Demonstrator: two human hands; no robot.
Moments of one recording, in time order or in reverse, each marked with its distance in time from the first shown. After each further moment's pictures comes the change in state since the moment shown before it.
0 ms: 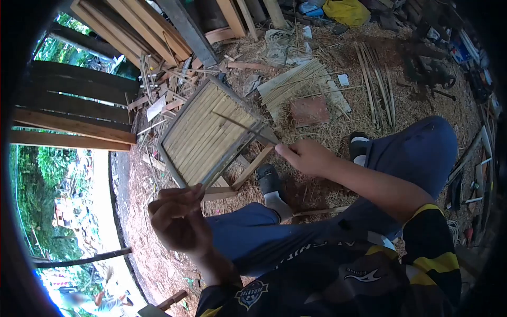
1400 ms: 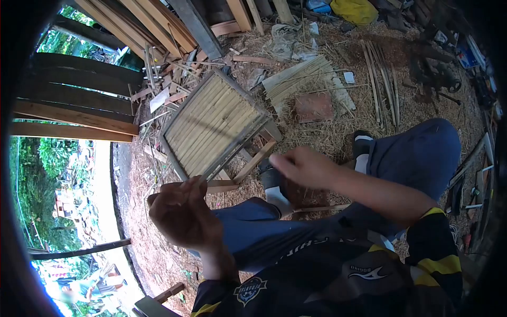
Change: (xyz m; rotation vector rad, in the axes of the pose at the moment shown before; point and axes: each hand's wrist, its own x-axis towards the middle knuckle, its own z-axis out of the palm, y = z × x) left_hand -0.008 0.018 0.020 -0.051 0.219 -0.195; right_hand -0.031 -0.045 -0.001 0.250 -0.046 -0.172
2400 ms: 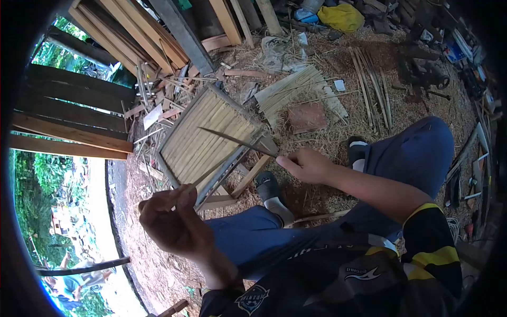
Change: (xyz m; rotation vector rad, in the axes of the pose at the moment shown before) left_hand 0.019 -0.018 -0.011 0.055 0.015 0.002; right_hand 0.026 0.068 -0.001 -0.217 0.115 0.154
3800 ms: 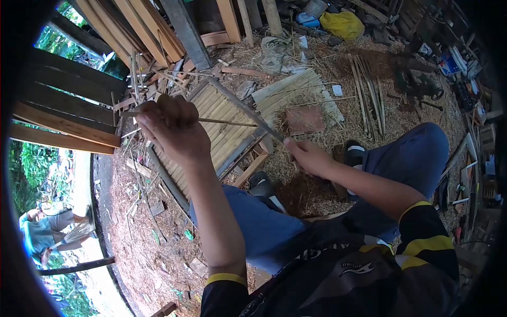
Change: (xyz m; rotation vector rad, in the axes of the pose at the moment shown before) left_hand 0.079 -0.121 0.065 -1.001 0.017 -0.228; right_hand 0.023 -0.011 0.010 0.331 0.050 0.314
